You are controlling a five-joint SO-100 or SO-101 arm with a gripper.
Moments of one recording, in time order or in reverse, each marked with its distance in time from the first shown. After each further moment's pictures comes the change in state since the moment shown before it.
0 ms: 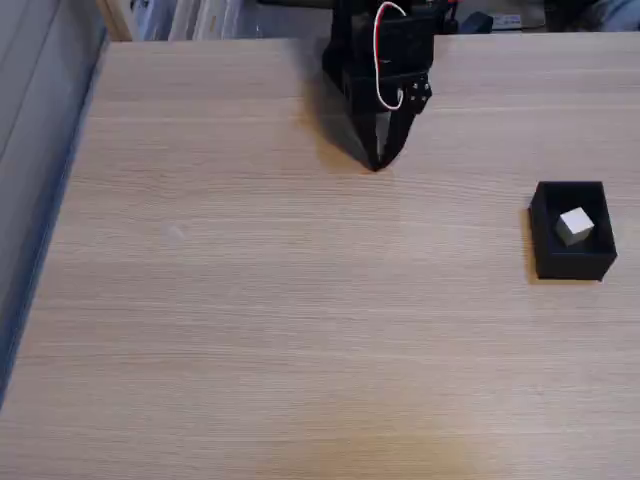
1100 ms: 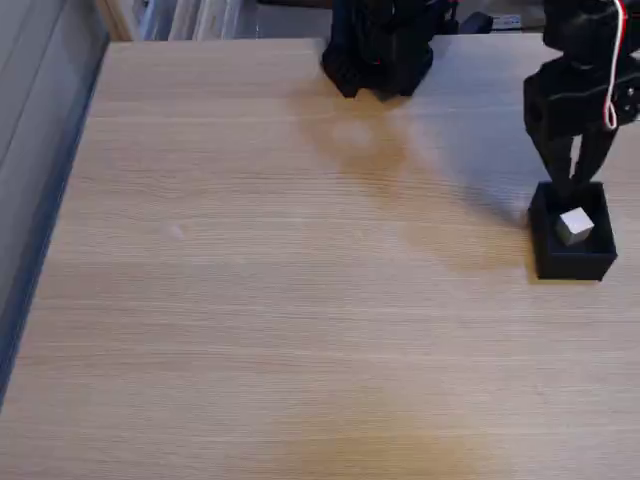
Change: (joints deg) arm -29.0 -89.5 -87.7 -2.5 23.4
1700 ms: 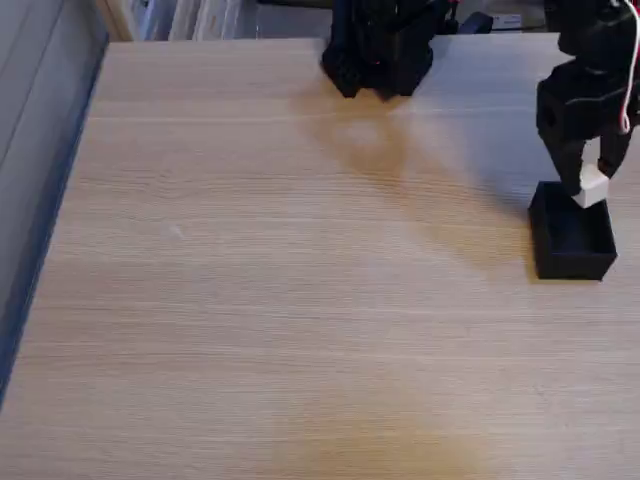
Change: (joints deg) arm -3.3 -5.7 -3.3 0.4 -0.1
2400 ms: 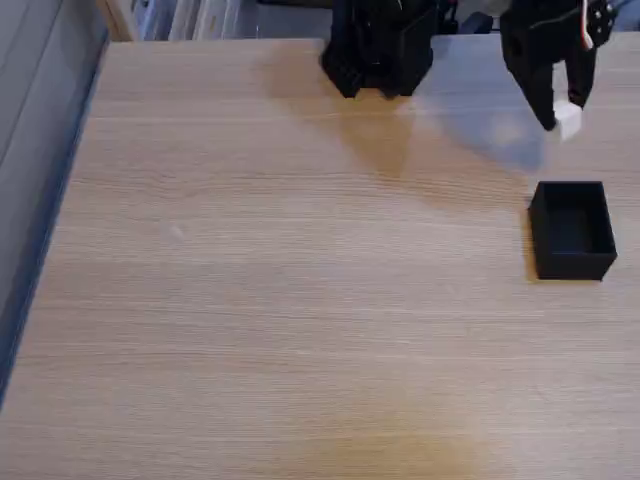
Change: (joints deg) arm -6.3 26.6 22.1 1.0 -1.4
